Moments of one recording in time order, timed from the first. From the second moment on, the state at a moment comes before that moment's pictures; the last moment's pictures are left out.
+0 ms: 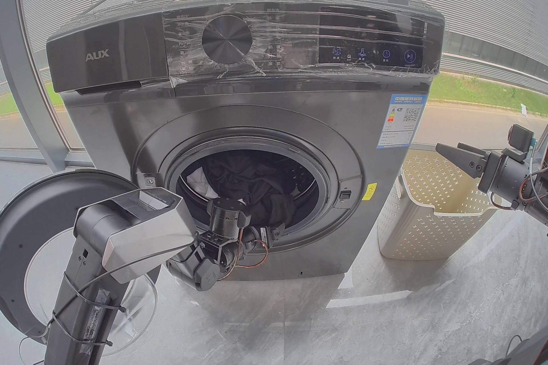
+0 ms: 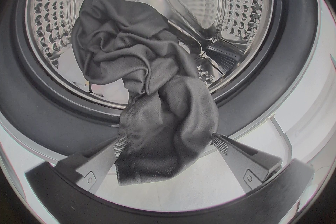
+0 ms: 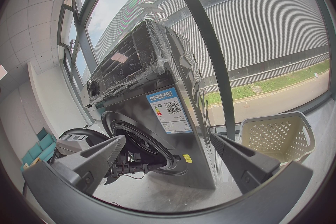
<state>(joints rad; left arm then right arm) -0.50 2.59 -1.19 -0.97 0.04 -0.36 0.14 1.38 -0.50 -0.81 0.40 0.29</state>
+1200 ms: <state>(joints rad) -0.48 2.60 -1.31 -1.07 0.05 -0.36 0.14 1.38 -0.50 -0.81 0.40 0.29</state>
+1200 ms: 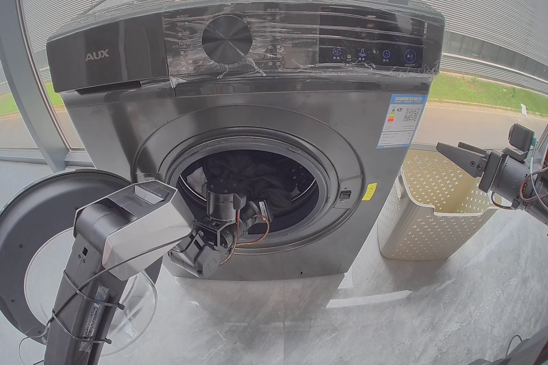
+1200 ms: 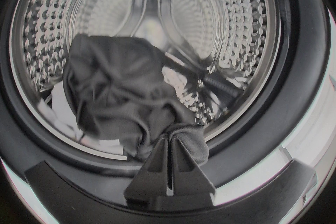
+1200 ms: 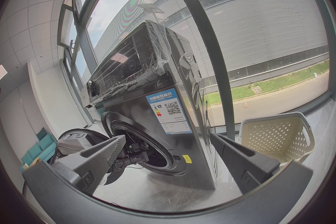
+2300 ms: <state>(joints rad) -0.43 2.67 -1.71 -1.06 0.11 -0.38 0.14 1.37 -0.49 -0.81 0.40 0.29</state>
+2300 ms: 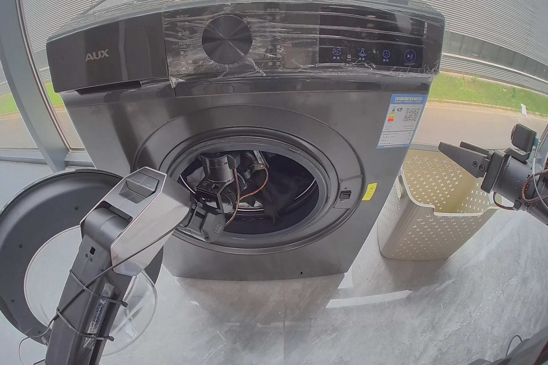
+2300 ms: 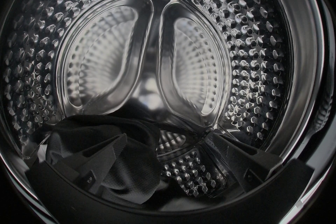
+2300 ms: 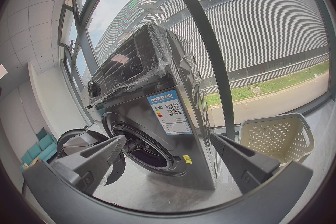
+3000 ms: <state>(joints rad) -0.50 2.39 -1.01 -1.17 0.10 -0.40 0.14 1.36 -0.50 -0.81 0.40 0.29</state>
